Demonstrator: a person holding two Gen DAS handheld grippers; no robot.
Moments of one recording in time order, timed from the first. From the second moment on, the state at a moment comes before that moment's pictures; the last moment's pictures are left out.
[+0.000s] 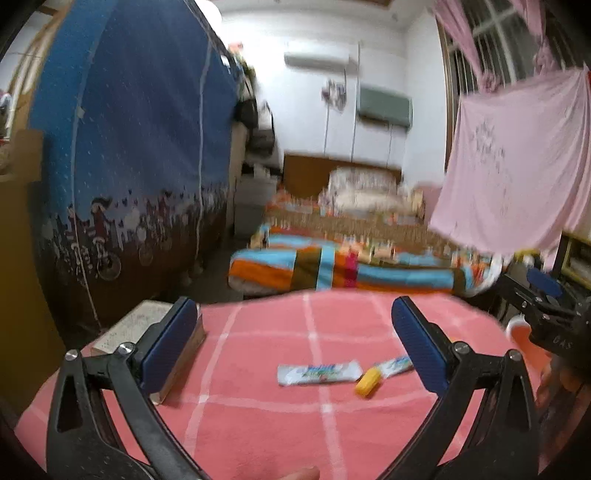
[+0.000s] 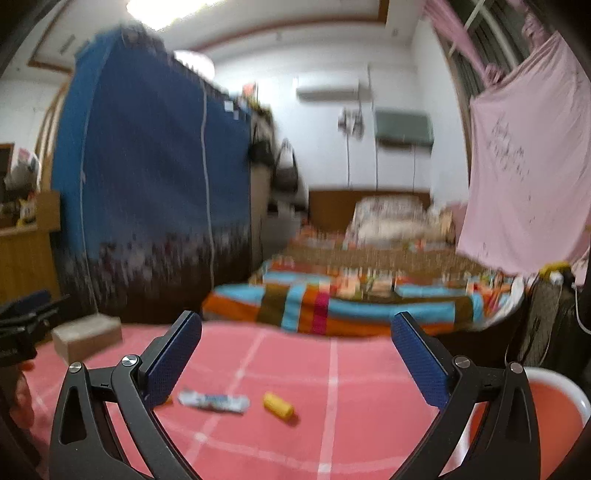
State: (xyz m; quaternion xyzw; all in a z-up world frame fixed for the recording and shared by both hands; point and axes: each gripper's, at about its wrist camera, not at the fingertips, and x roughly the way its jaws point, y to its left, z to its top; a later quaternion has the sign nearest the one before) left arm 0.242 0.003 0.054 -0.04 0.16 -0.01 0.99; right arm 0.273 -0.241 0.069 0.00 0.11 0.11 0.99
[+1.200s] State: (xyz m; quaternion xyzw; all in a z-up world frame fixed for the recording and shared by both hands) left arm 0.323 -0.027 -0.002 -0.02 0.42 -0.06 0.90; right arm 0.338 -0.220 0.010 0.00 0.38 0.18 0.91
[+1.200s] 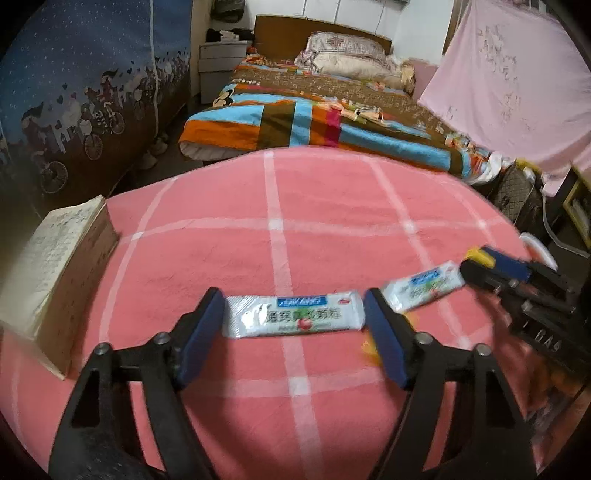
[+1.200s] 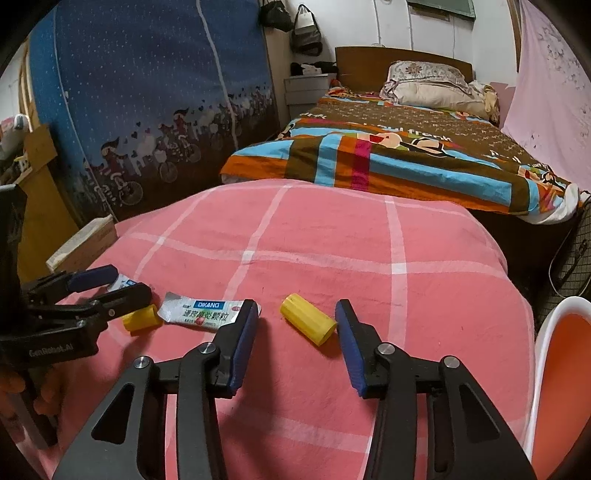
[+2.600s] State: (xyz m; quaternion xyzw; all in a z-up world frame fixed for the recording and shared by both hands) left arm 0.298 -0.022 0.008 0.00 0.41 -0.11 0.90; right arm 0.295 -0.228 0.014 0.02 0.35 0.20 0.91
